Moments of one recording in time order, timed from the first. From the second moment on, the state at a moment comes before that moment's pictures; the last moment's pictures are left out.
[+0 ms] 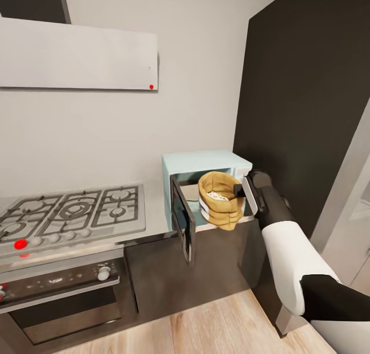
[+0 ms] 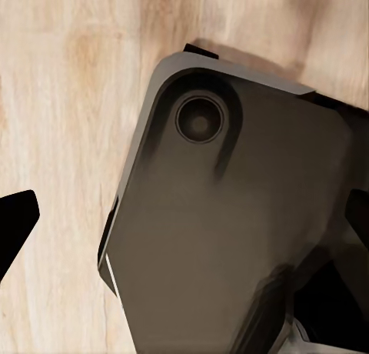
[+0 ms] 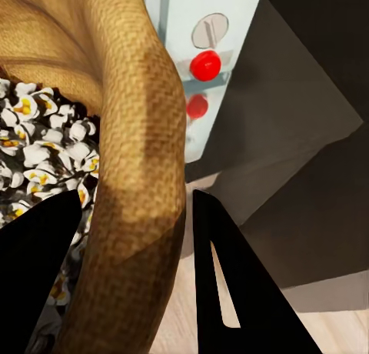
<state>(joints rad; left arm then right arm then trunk) 0.00 0.01 0.06 -0.05 0.28 -0.12 0.01 -1.10 0.08 -0.03 -0.90 0.06 1.04 -0.22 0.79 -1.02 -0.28</state>
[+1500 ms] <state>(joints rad) 0.00 0.01 0.06 -0.05 0.28 -0.12 0.01 -1.05 0.08 -0.03 -0.89 0.05 1.04 -0.15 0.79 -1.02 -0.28</state>
